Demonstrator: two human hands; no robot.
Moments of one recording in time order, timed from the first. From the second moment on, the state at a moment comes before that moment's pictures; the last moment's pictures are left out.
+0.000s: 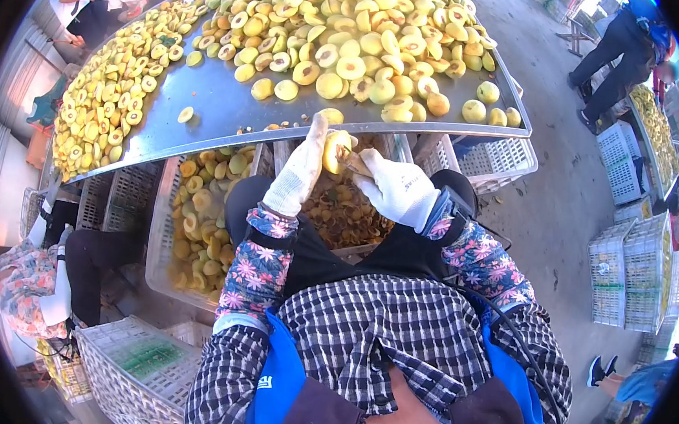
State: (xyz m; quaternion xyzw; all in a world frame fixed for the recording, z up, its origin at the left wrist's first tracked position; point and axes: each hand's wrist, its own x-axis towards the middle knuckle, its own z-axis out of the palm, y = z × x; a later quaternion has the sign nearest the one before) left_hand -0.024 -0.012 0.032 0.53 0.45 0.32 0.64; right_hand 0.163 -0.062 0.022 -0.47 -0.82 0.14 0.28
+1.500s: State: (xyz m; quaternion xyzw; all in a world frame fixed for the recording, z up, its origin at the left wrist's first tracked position) left_hand -0.037 -0.016 0.020 0.31 0.34 0.55 0.70; right_hand 0.119 -0.074 0.021 -0.30 -0.26 0.88 0.26
